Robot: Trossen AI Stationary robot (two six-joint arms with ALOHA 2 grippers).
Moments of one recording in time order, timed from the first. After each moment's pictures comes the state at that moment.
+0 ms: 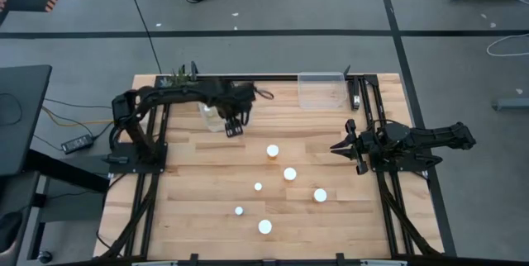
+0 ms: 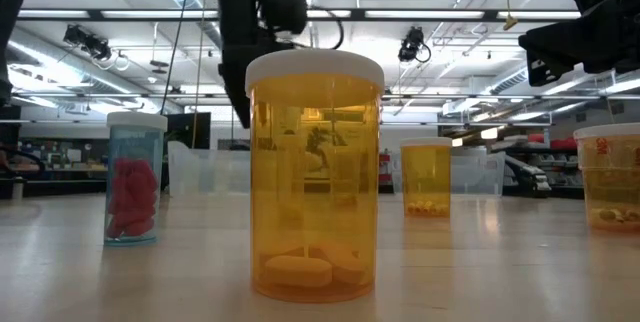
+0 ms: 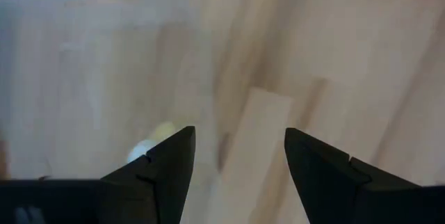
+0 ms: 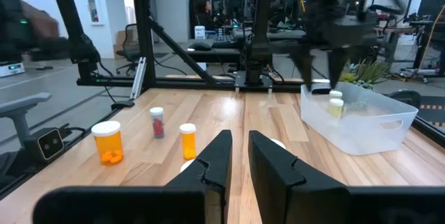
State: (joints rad) left arm 0.31 1.75 1.41 -1.04 -0.09 0.06; right arm 0.11 0.01 0.01 0.01 -0.01 0.00
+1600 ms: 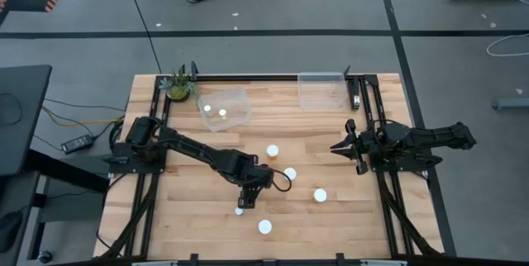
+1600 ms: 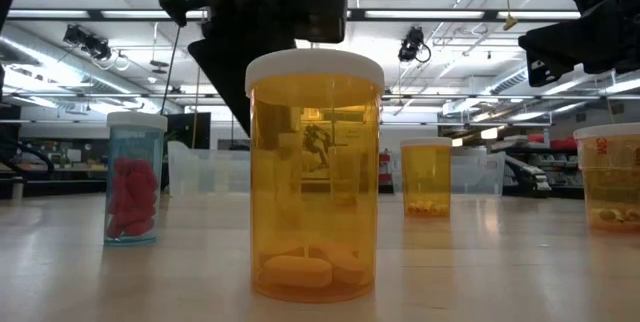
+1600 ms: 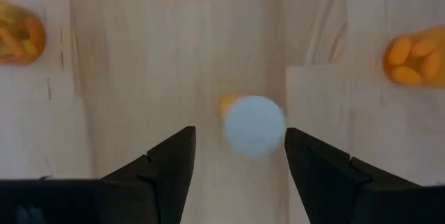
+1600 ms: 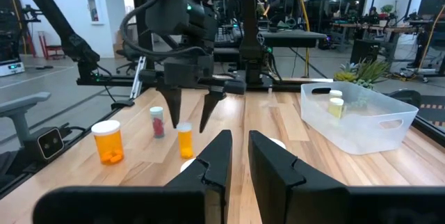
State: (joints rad) left arm -0.28 1.94 1.41 -0.69 0.00 -0.21; right arm 0.11 0.01 0.01 0.01 -0.01 0.00
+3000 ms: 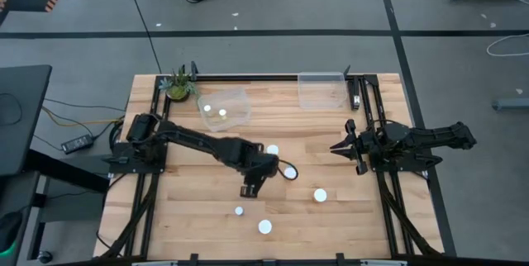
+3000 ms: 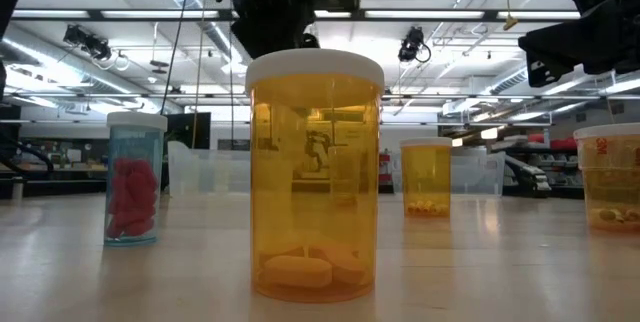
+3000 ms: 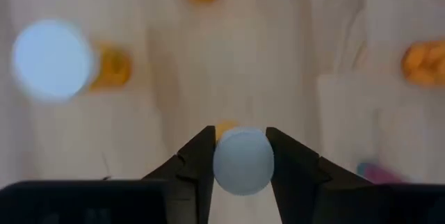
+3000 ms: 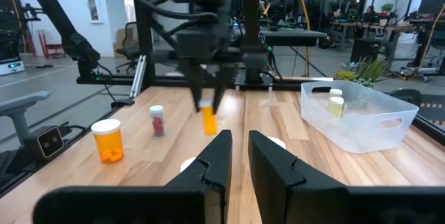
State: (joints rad) left arm -0.20 1.93 1.57 -0.88 -0.03 -0.06; right arm 0.11 0.01 0.01 0.01 -0.01 0.00
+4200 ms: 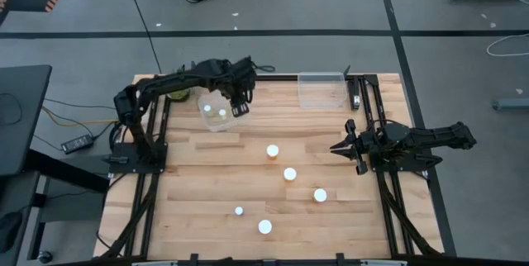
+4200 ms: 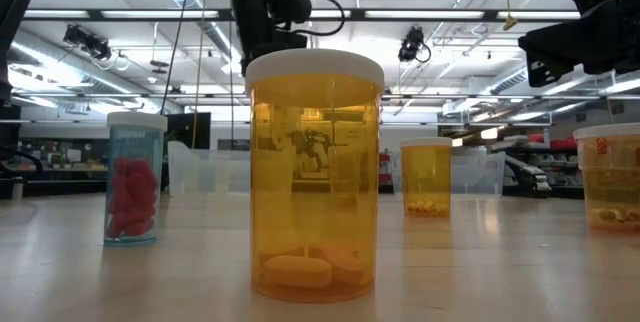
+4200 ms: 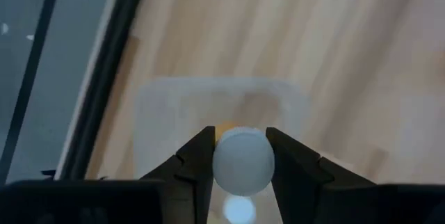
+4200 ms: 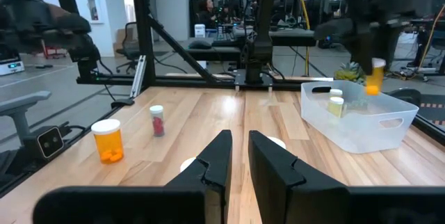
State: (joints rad) left arm 0.45 1.79 1.56 -0.97 -0.14 0.14; right arm 0.11 0.01 0.01 0.01 -0.01 0.00
